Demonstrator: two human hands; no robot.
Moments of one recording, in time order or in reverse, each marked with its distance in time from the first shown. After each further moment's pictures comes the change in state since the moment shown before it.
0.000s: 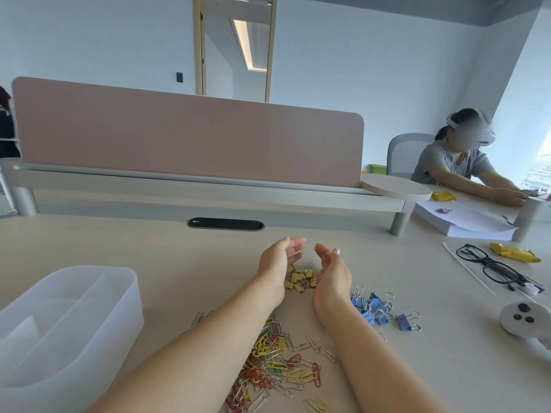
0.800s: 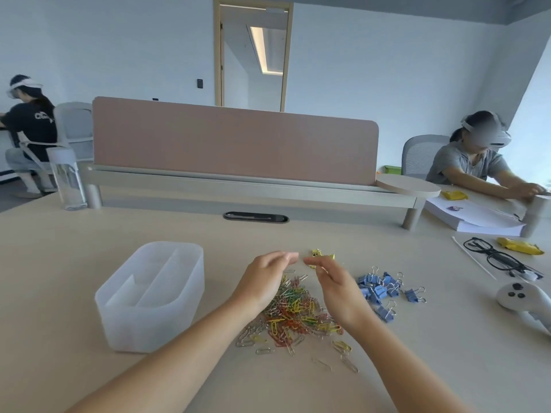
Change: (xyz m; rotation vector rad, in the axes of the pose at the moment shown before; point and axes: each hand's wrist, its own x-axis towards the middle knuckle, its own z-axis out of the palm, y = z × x) left_hand -0.117 0.022 -0.092 0.613 -0.126 0.309; right_hand -0.110 -0.020 -0.016 -0.742 -0.425 -0.306
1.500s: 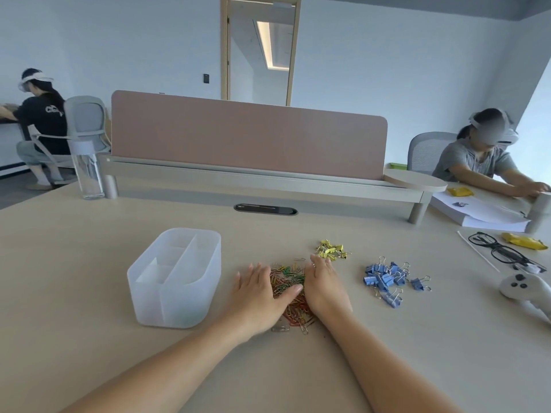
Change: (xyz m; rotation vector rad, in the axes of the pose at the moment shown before) left_hand -0.052 -0.035 -0.010 0.792 -0.086 -0.175; right_hand -0.009 -0.003 0.052 -0.333 0.050 0.105
